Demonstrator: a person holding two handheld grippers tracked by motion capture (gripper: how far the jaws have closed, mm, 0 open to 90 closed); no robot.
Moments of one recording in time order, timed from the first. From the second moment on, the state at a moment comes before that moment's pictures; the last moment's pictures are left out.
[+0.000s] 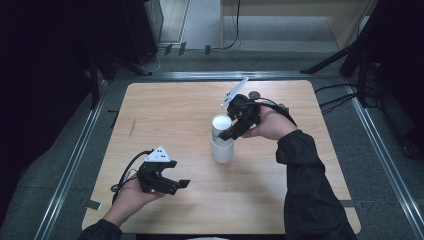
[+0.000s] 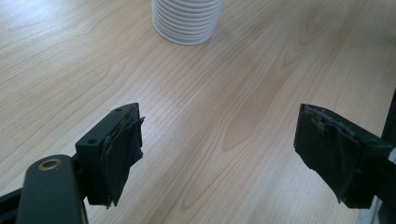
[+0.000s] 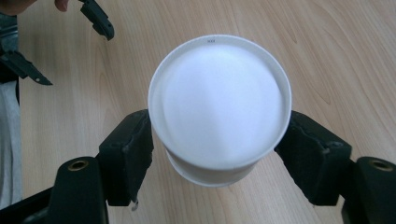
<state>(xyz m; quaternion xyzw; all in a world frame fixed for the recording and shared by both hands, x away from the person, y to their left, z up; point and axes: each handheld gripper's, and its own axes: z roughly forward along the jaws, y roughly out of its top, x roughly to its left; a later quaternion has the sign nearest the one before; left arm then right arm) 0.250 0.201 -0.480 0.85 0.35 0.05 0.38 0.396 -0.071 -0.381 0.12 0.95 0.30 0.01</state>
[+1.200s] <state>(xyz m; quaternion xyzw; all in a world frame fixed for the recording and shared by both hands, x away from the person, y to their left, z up) 0.249 0.196 -0.482 0.86 0.34 0.05 0.37 0.388 -0.064 -0.355 0.12 0.94 0.32 0.04</state>
